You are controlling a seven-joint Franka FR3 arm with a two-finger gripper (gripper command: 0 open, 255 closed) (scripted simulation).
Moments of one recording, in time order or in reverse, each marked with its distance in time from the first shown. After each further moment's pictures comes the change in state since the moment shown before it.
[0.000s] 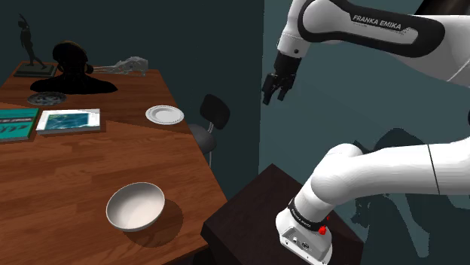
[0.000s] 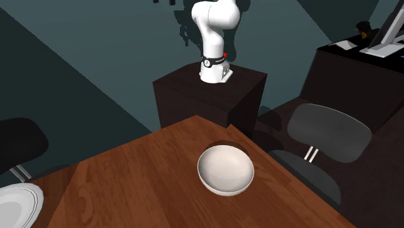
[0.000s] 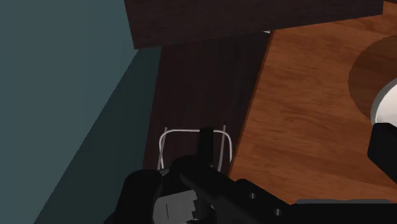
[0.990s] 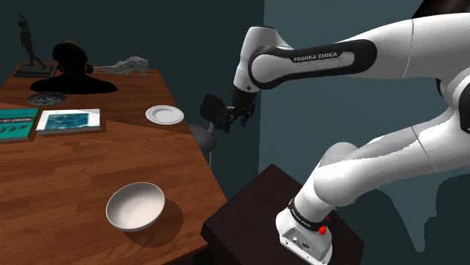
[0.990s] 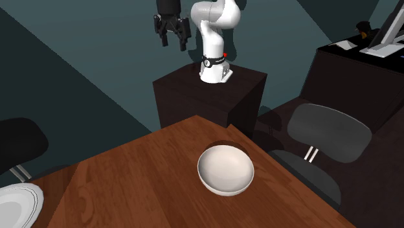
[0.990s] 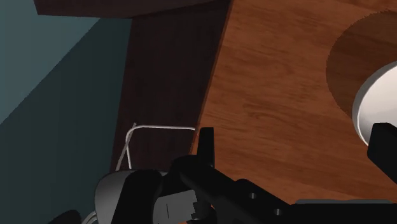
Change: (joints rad) arm 0.094 0.241 0.135 -0.174 0.117 0.430 0.131
